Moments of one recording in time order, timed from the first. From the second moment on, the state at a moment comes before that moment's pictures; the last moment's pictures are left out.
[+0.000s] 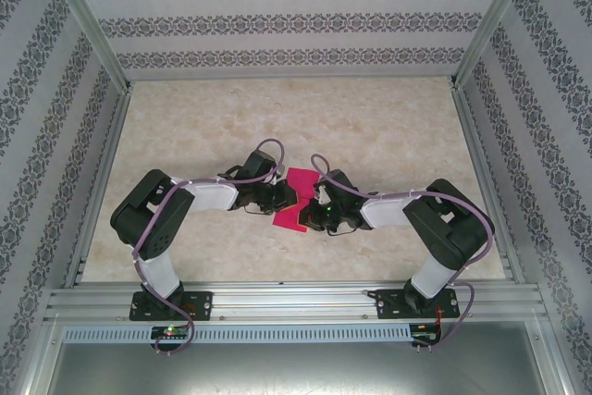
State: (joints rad) left arm -0.58 1.78 0.86 0.03 0.51 -0.91; right arm 0.66 1.67 0.61 0.13 -0.51 0.96
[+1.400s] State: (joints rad) left arm -0.38 1.85 0.89 0.01 0.55 -0.85; right arm 0.66 1.67 0.65 0.04 -0.51 0.91
